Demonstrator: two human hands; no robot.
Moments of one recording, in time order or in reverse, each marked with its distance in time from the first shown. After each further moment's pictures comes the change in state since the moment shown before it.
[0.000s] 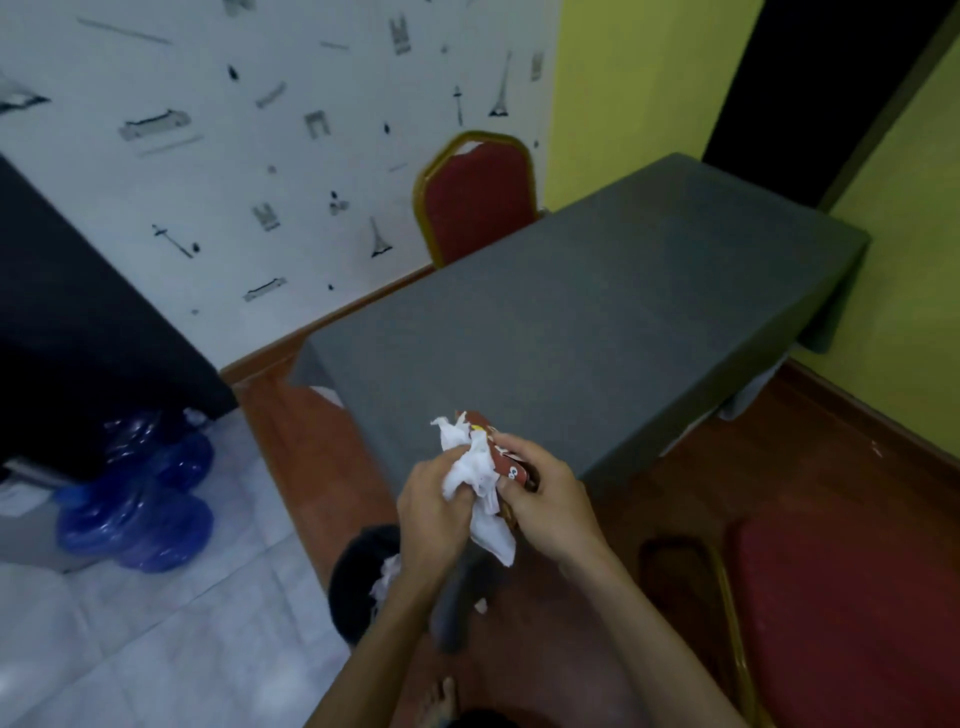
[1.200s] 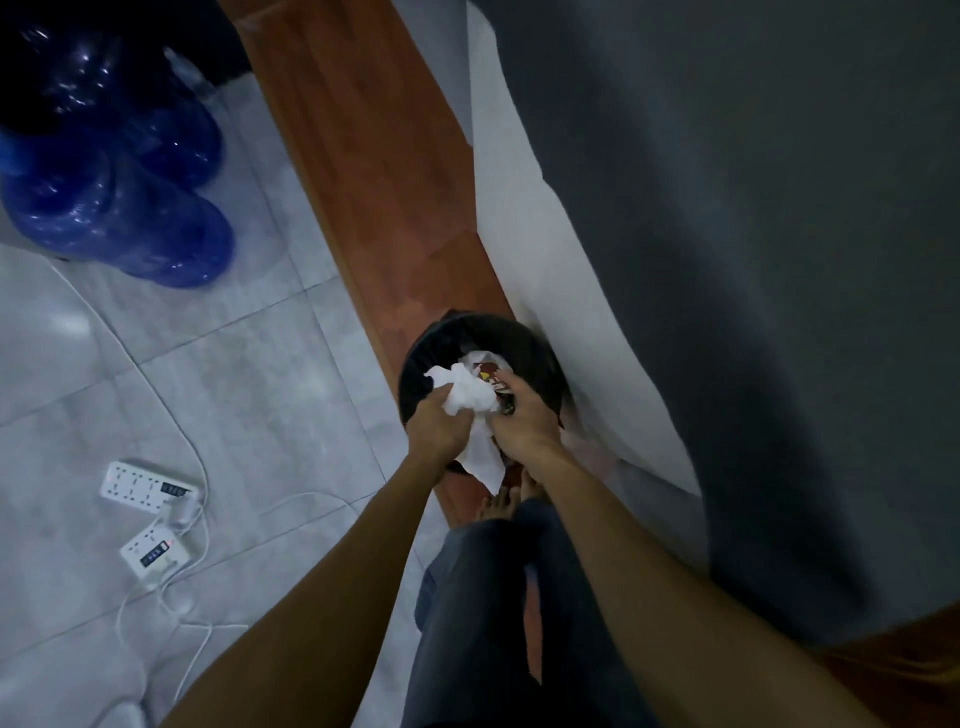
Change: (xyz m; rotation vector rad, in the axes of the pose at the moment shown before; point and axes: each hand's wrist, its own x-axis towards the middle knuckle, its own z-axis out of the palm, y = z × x) left_hand 0.056 -0.471 0.032 0.033 -0.293 -0.860; right_hand 0.139 0.317 0.353 -0.307 -0.336 0.633
